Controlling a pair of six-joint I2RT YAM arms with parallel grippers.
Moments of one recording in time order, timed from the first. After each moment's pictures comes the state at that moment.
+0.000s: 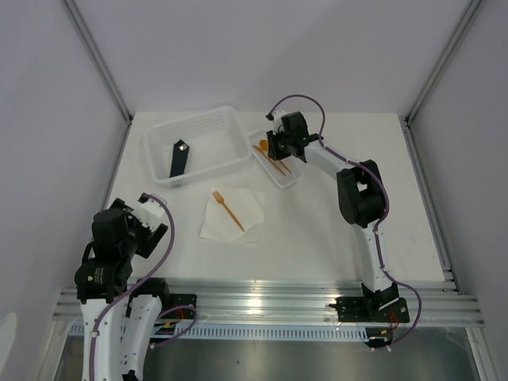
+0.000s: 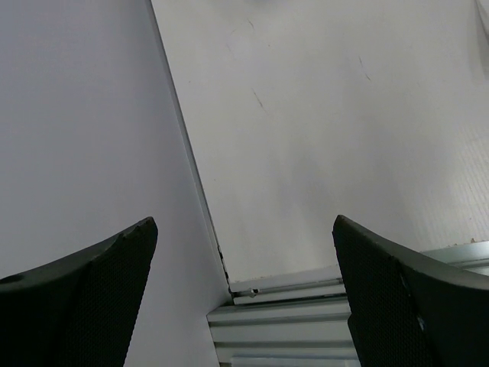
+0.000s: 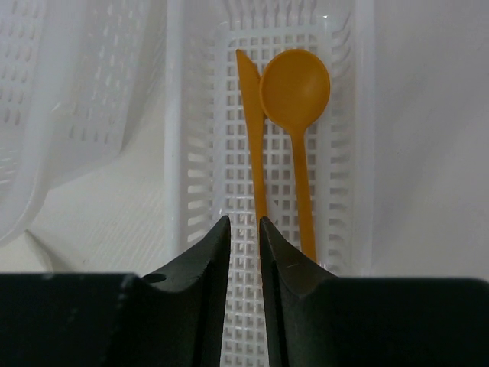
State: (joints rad) left arm 0.05 0.45 0.86 -1.03 -0.09 0.69; right arm 0.46 2.27 1.82 -0.25 -0.22 0.03
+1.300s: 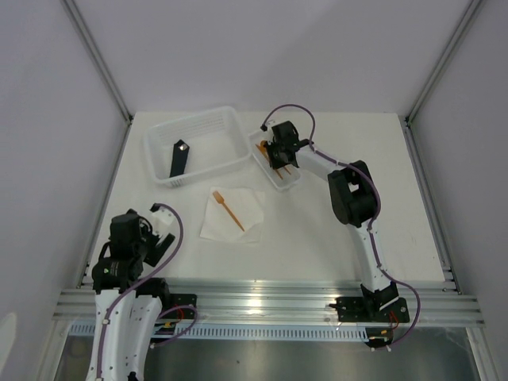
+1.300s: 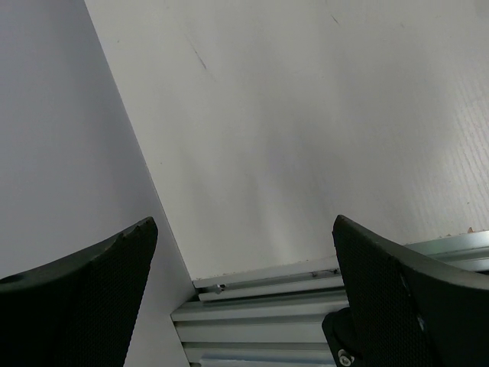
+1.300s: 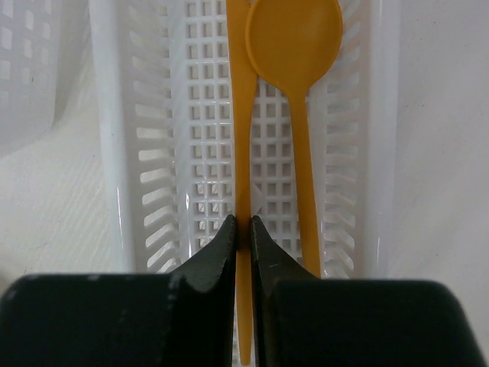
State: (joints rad) left arm 0.05 0.42 0.61 -0.98 -0.11 0.69; right arm 0.50 2.35 1.85 -0.32 -0.06 0.01
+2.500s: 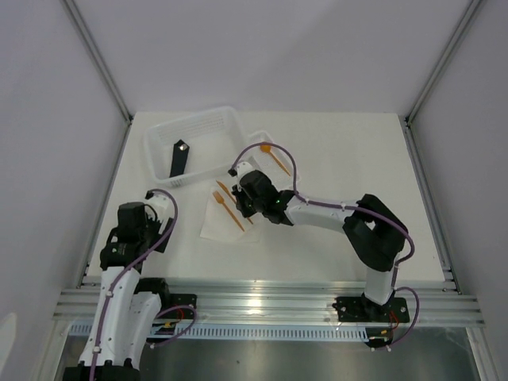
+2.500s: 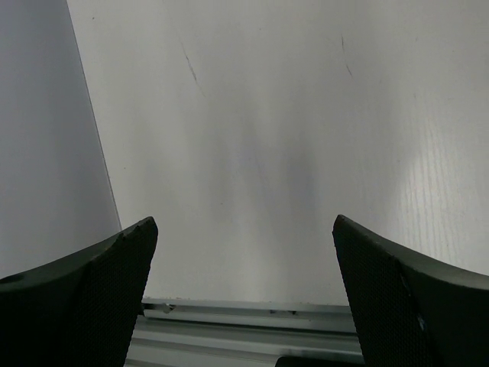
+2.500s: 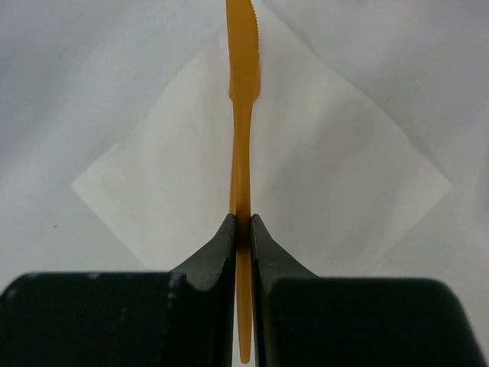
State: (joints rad) left arm 0.05 0.59 0.55 -0.77 -0.15 0.46; right arm 0.94 1.82 1.21 -0.02 0.07 0.25
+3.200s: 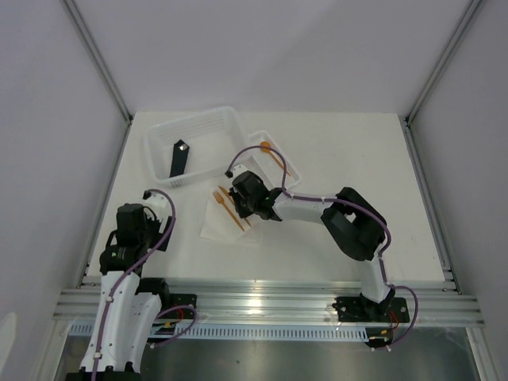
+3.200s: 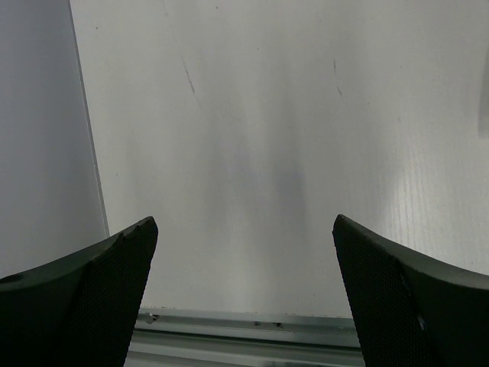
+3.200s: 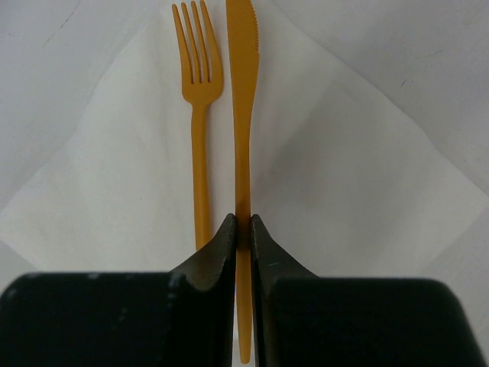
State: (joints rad) left arm 0.05 0.55 0.54 -0.74 -0.13 0.39; right arm 0.92 2.02 1.32 -0.06 0.09 0.29
